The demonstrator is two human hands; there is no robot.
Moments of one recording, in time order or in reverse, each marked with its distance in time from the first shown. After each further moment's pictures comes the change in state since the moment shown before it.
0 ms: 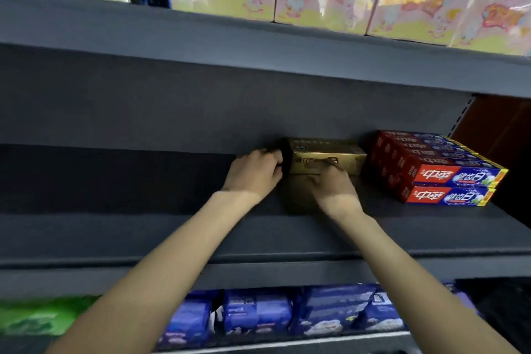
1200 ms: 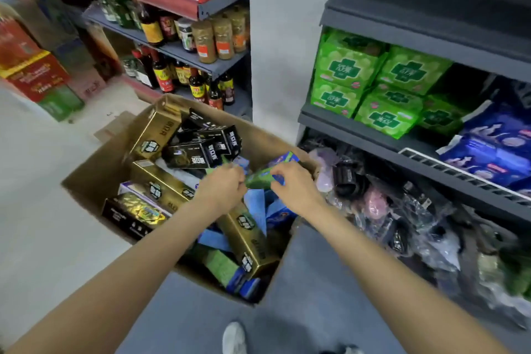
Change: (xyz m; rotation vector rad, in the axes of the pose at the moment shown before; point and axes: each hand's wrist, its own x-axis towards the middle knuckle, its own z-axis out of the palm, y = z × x) left_hand -0.712 -0.346 -0.206 0.047 -0.407 -0.902; right_hand -0.494 -0.518 0.293 0.223 -0.819 -0.450
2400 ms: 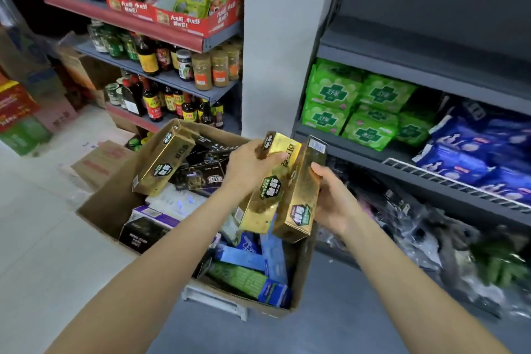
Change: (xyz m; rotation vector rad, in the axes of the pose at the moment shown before) left_hand -0.002 0.012 -0.068 -0.679 0.189 0.147; right_hand -0.047 -0.035 -0.024 1.596 0.058 0.445
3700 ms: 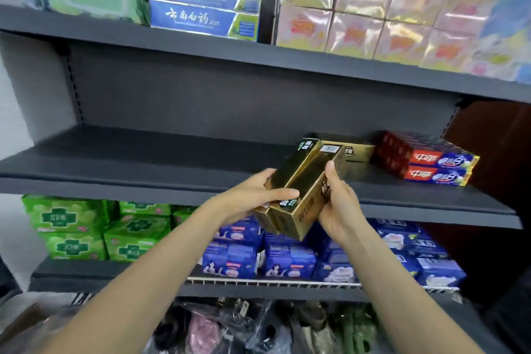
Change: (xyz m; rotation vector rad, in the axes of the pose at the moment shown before) left_hand 0.094 0.441 0.403 -0.434 -0.876 0.248; right_hand -0.143 -0.403 -0.406 0.157 0.268 -0.766
